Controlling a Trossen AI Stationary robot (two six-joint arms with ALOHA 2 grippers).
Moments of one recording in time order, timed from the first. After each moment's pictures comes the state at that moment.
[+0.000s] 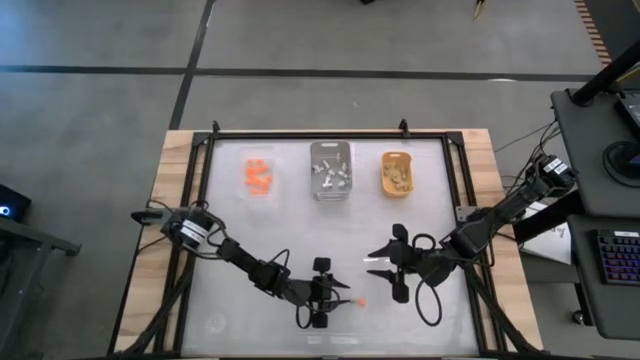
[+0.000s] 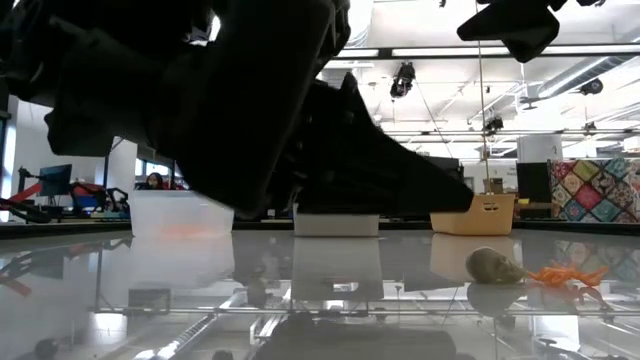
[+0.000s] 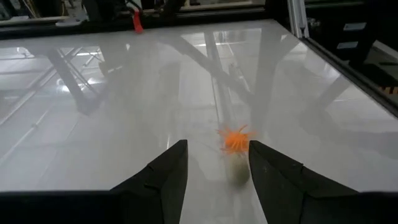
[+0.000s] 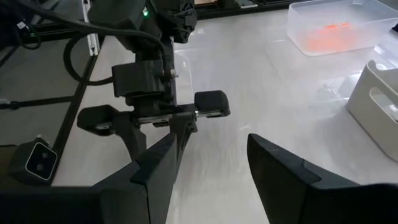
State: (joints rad) left arm -0.49 2.20 1.05 0.83 -0.42 -0.11; right arm 0.62 1.28 0.78 -0.07 0.55 0.46
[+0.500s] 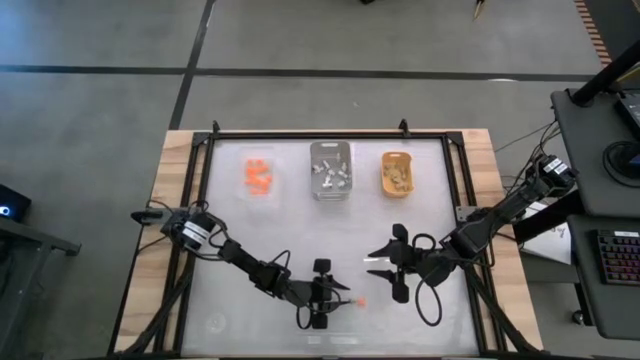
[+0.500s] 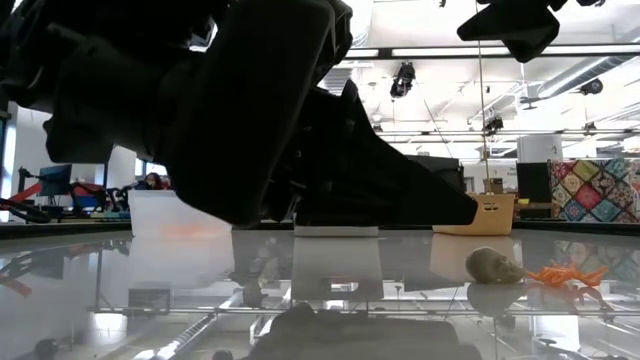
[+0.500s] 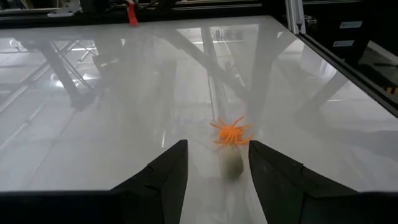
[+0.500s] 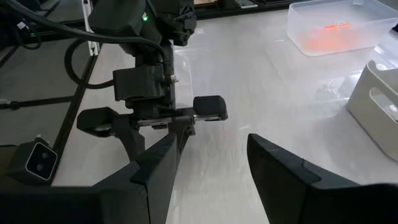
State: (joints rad) left arm -0.49 2.22 1.06 0.83 -0.41 -0.14; right arm 0.62 1.28 0.78 -0.07 0.55 0.46
